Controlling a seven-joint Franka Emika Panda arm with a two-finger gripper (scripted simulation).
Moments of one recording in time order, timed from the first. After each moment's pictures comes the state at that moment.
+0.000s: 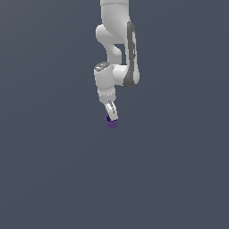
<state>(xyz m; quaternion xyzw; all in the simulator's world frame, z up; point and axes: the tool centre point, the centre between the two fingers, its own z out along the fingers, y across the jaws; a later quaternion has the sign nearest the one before) -0.125 -0.024 0.066 -0.81 0.58 -0.04 0.09</state>
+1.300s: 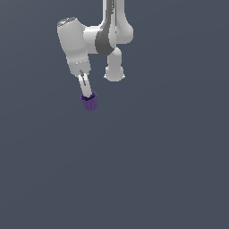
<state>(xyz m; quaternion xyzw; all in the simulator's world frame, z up) -0.143 -0.135 0.216 -0.81 0.58 -0.04 0.09</state>
